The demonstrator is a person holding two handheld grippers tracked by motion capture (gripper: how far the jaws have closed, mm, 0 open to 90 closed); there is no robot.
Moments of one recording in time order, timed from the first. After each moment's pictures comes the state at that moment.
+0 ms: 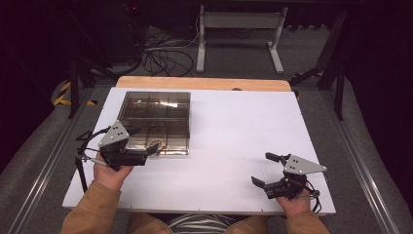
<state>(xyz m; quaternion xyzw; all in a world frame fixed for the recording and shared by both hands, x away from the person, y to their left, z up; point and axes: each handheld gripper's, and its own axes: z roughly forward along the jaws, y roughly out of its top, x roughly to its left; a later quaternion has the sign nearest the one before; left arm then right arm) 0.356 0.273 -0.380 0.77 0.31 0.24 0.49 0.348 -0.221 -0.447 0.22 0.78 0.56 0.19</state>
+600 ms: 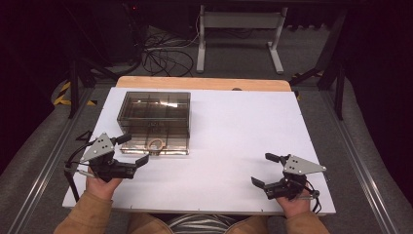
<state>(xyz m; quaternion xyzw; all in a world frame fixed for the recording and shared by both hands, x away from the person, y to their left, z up) 0.335 0.301 -0.404 0.75 0.30 0.24 0.54 0.347 -0.221 -0.448 0.22 0.78 0.55 0.18</state>
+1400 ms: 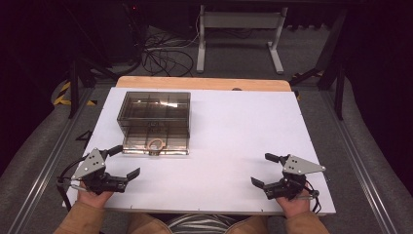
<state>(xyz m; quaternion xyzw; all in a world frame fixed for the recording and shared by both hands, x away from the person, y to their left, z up) 0.317 0.327 -0.443 0.75 0.29 0.25 0.54 0.348 -0.221 -0.449 0.22 0.78 0.55 0.18</state>
